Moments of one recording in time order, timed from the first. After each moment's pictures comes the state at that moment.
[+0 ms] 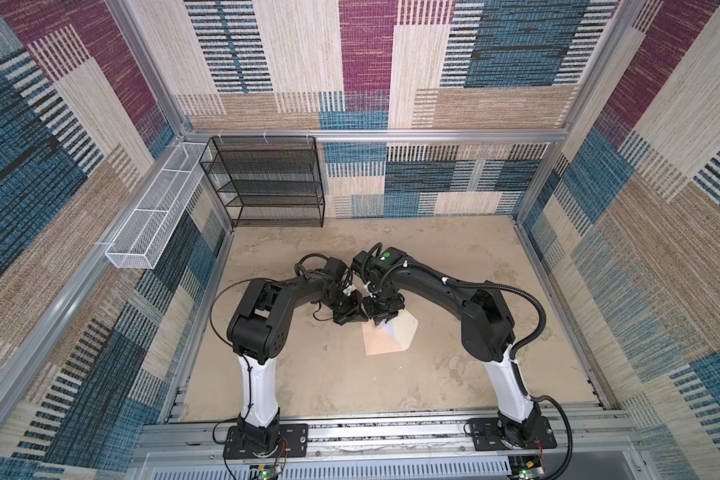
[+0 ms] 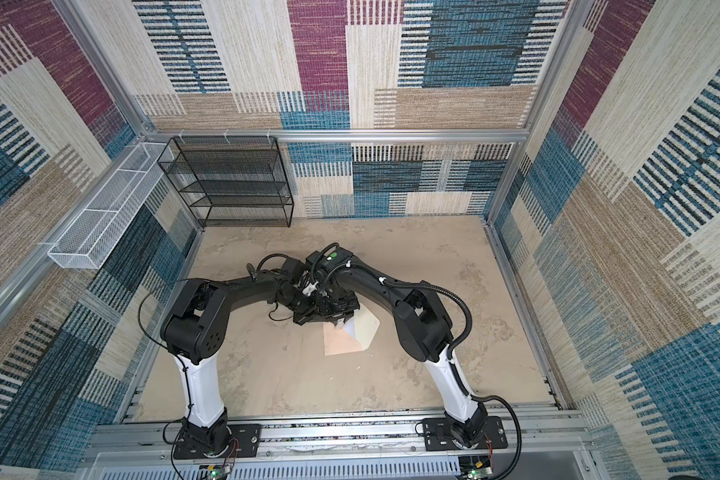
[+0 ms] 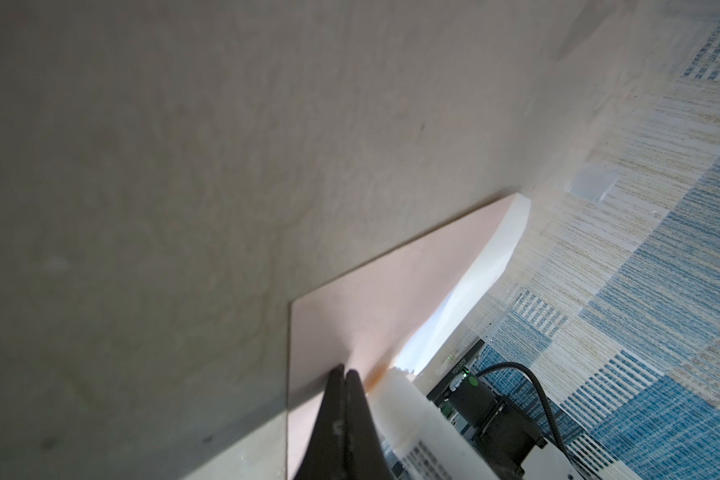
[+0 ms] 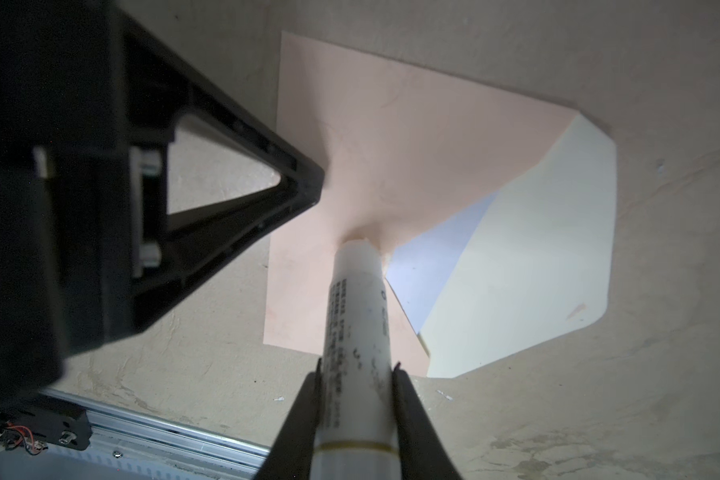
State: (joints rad) left arm -0.40 2.00 1.21 -0.53 0.69 -0.65; right arm 0.81 2.18 1.92 -1.32 -0.11 0.47
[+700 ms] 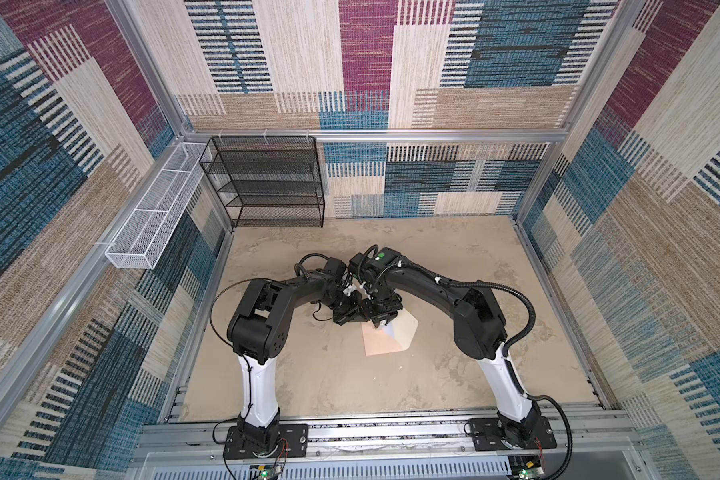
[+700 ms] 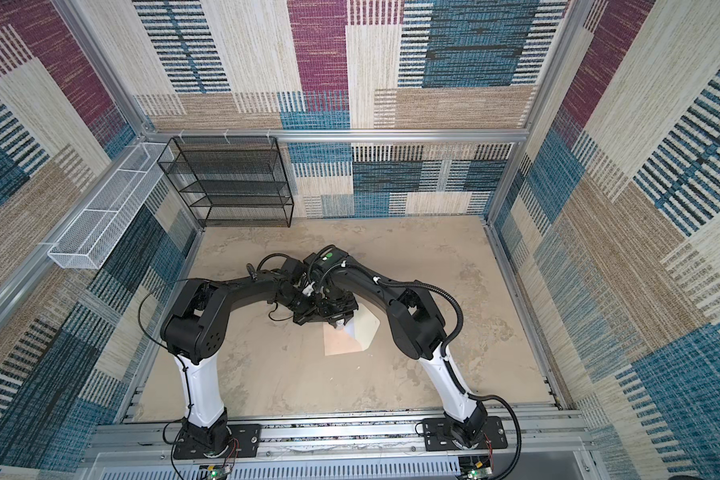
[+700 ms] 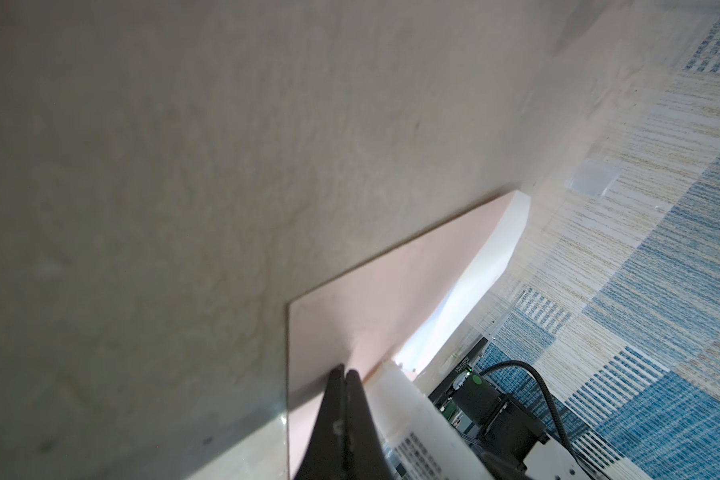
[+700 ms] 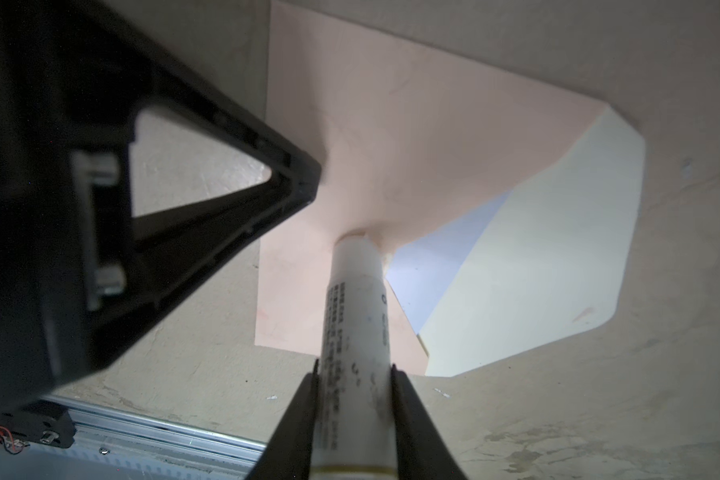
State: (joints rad) left arm -0.40 2.00 1.22 -0.54 0.69 -0.63; right arm 0.81 2.25 1.99 -1.37 -0.09 0.45
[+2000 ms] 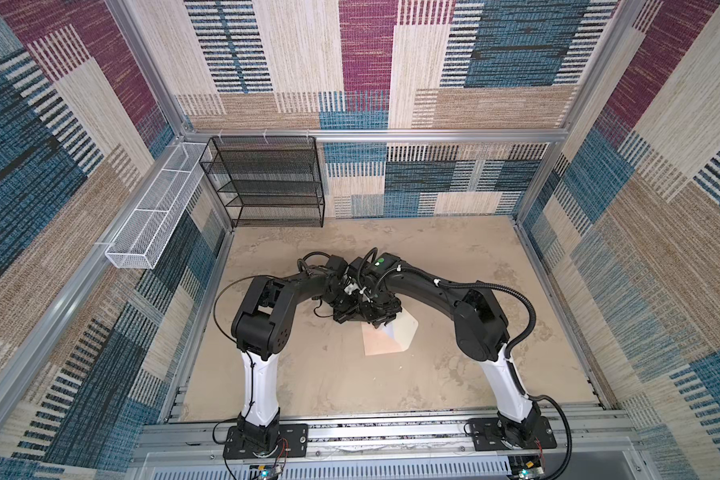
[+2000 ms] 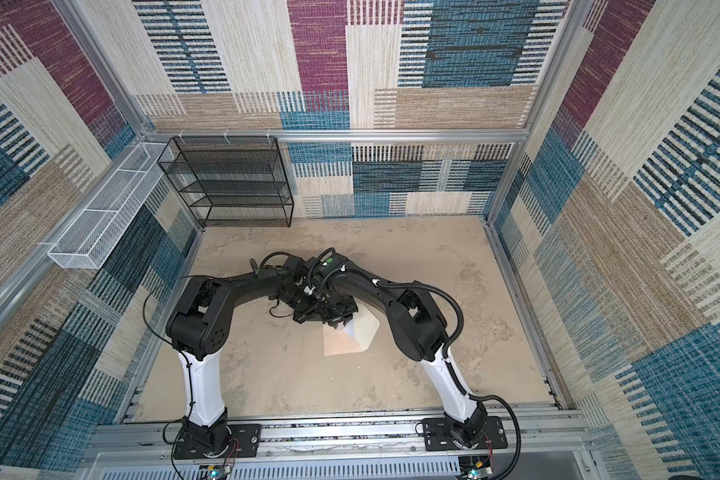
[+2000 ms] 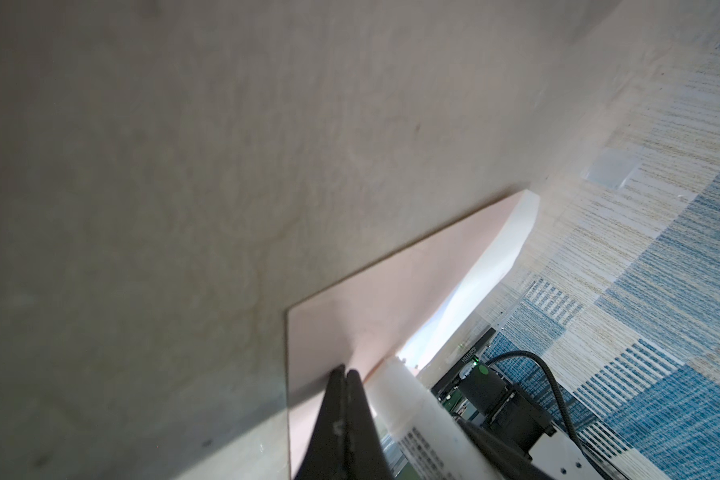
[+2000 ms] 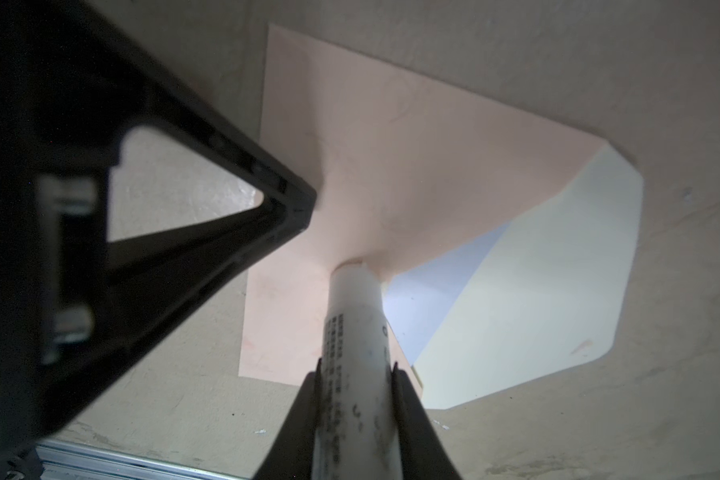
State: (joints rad) left arm -0.40 2.05 1.29 -0.65 0.69 -0.58; right arm 0.82 2.21 1.90 -1.30 -0.05 0.45
